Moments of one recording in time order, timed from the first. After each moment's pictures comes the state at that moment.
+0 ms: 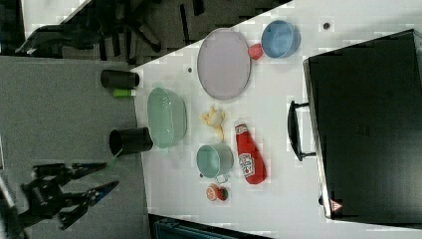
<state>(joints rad) 0.00 -0.44 -0.05 -1.91 -0.01 0.04 0.04</state>
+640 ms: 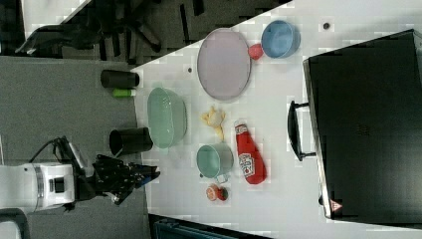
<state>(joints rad) -0.01 -0.34 -0.05 -2.03 -0.02 0.05 -0.14</state>
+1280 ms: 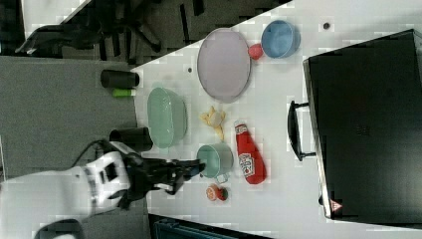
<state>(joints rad) -0.02 -0.36 -0.23 -2.21 -0.13 0.30 -0.60</state>
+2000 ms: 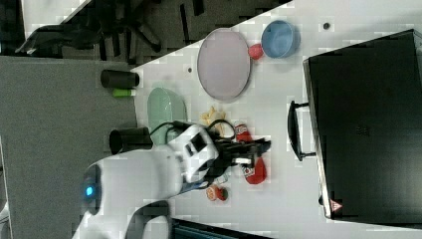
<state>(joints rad) -0.06 -0.12 -0.40 -2.24 -0.13 0.63 -0.94</state>
